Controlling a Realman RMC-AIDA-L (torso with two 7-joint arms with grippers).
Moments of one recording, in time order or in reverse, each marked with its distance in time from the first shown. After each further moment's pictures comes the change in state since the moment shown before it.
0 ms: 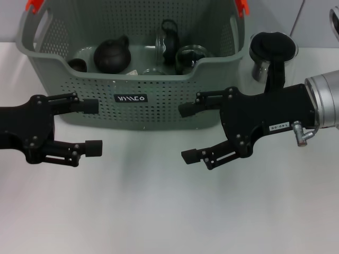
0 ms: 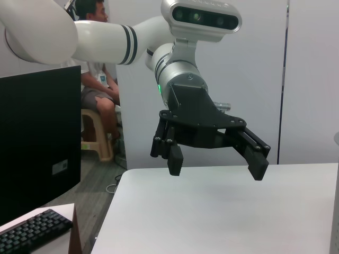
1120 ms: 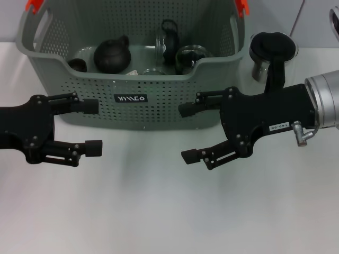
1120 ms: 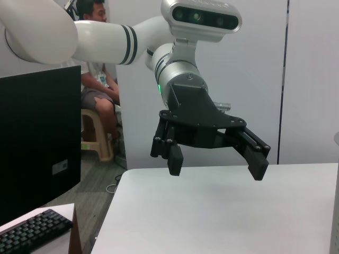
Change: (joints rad) left arm 0.000 0.000 0.000 0.000 0.000 0.000 0.000; right arm 0.000 0.000 0.000 0.000 0.000 0.000 0.000
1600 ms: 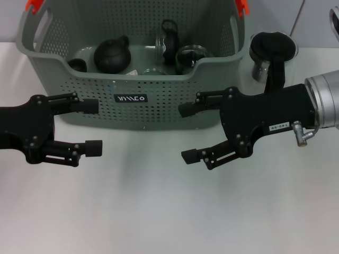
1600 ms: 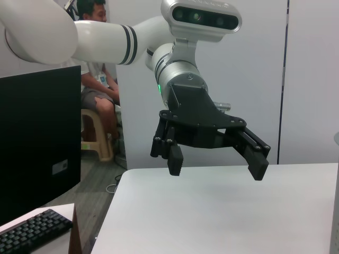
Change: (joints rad) left arm 0.000 0.000 0.000 0.000 0.000 0.000 0.000; right arm 0.000 0.000 0.000 0.000 0.000 0.000 0.000
